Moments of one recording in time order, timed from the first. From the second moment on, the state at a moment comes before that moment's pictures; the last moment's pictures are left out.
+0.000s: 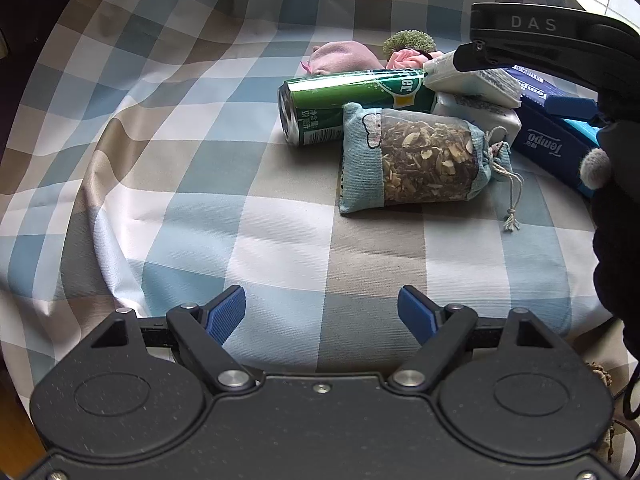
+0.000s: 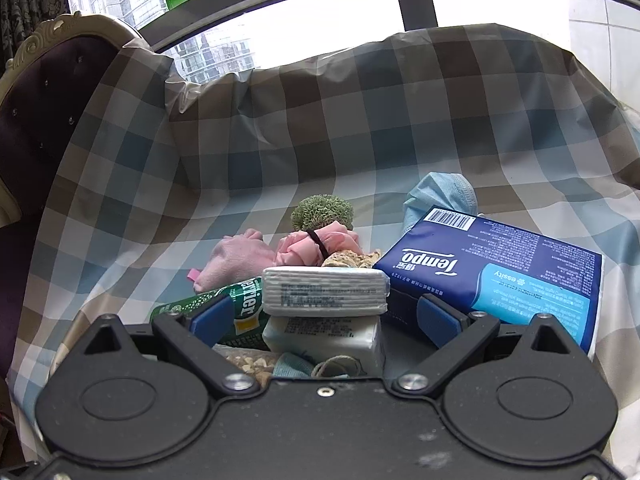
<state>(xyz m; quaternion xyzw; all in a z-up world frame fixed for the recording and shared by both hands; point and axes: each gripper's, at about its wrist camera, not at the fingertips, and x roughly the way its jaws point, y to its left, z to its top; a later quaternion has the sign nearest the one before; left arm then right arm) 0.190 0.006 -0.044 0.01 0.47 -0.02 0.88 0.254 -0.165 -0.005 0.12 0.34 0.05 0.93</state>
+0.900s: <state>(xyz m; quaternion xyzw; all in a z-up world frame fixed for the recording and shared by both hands) 0.188 0.007 -0.038 0.02 0.47 -0.01 0.88 0.254 -0.156 0.006 0.07 0.28 0.06 0.95</state>
